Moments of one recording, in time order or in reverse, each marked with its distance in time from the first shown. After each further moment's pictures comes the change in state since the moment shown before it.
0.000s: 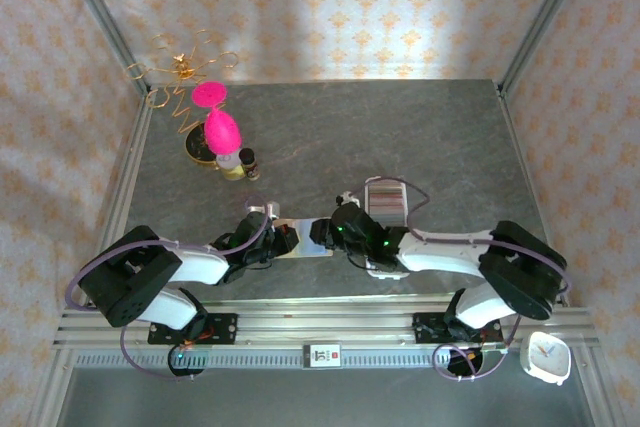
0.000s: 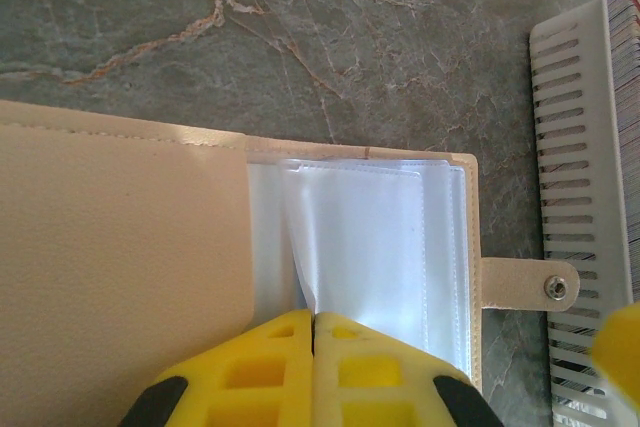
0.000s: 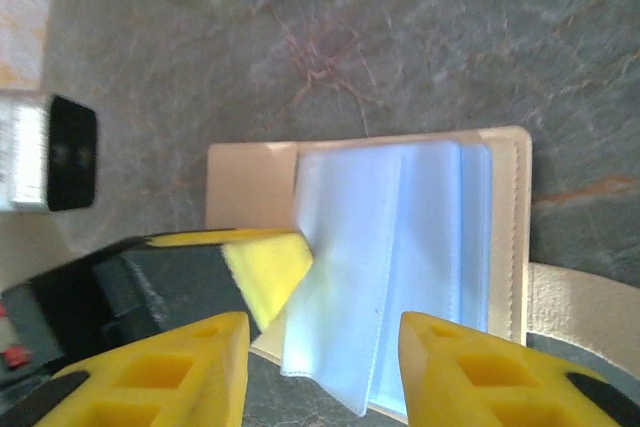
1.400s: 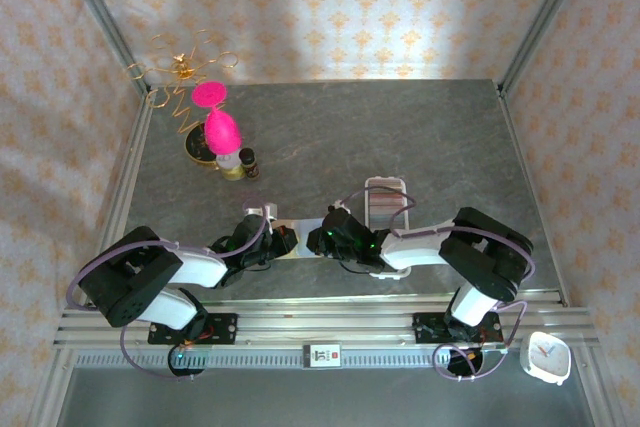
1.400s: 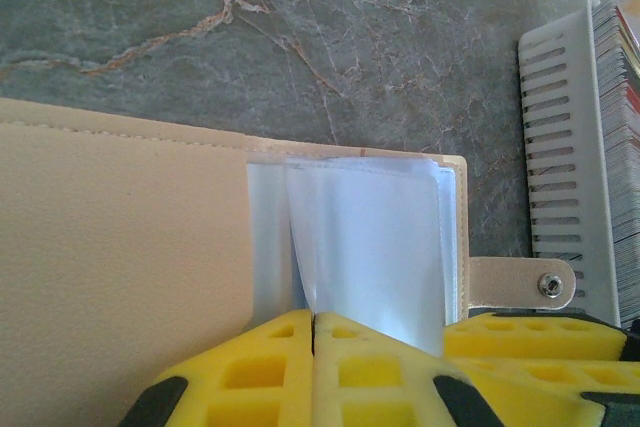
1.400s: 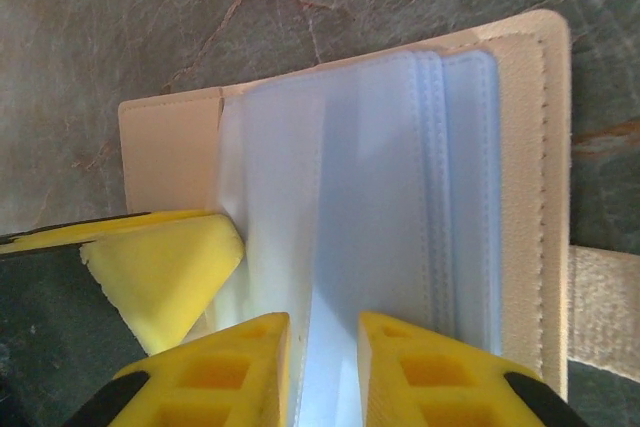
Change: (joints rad) left arm 0.000 0.000 -0.035 0.063 0.004 -0.023; right arm 0.008 0.174 -0.001 0.124 -0.071 0.064
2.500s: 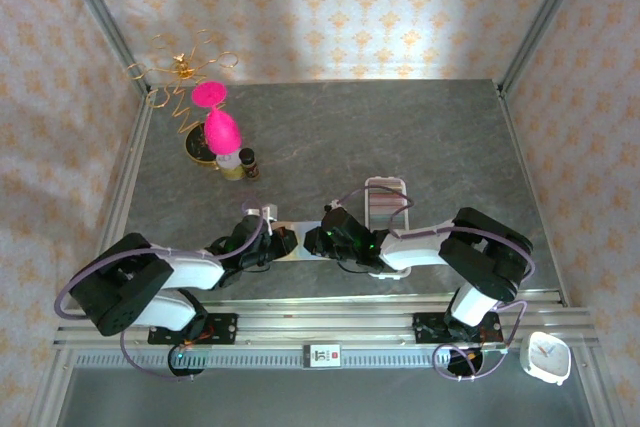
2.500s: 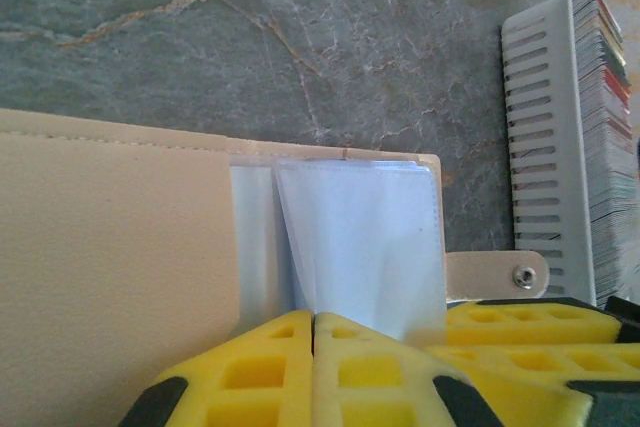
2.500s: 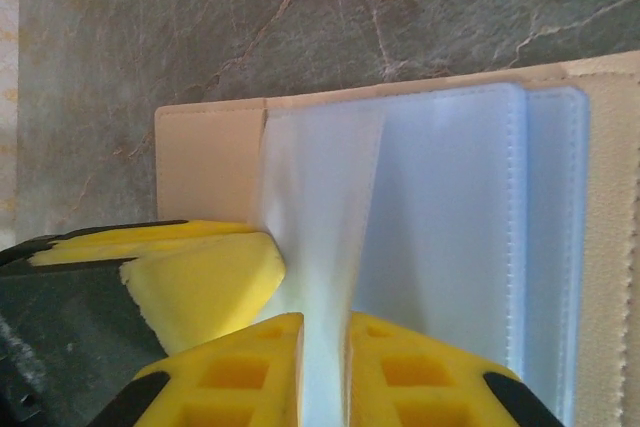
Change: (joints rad) left arm -0.006 -0.071 -0.002 -0.060 0.021 -0.003; right arm 0.007 0.001 0.005 0.039 -0.026 -0.004
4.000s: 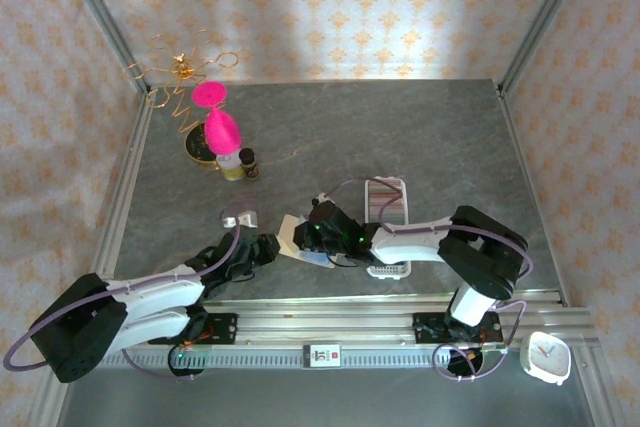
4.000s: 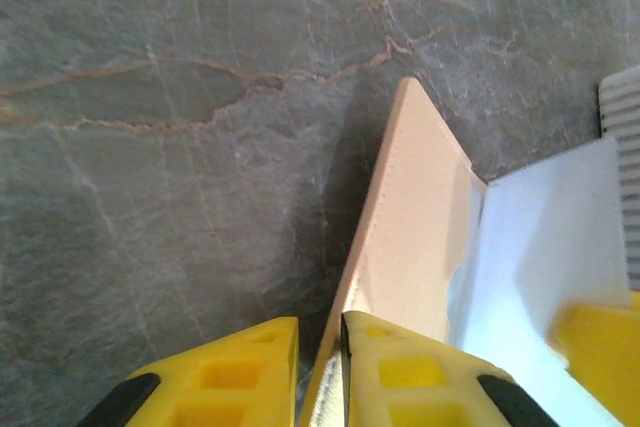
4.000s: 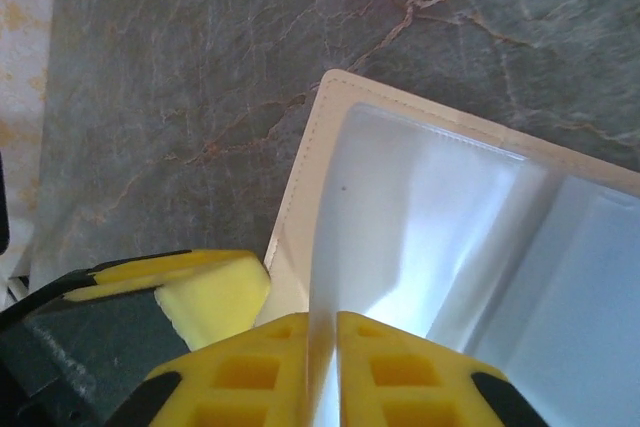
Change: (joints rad) left arm -0.013 -0.304 -0.071 -0.319 -0.211 0.001; right arm 0.024 0.031 0.131 -0.090 0.009 -0.051
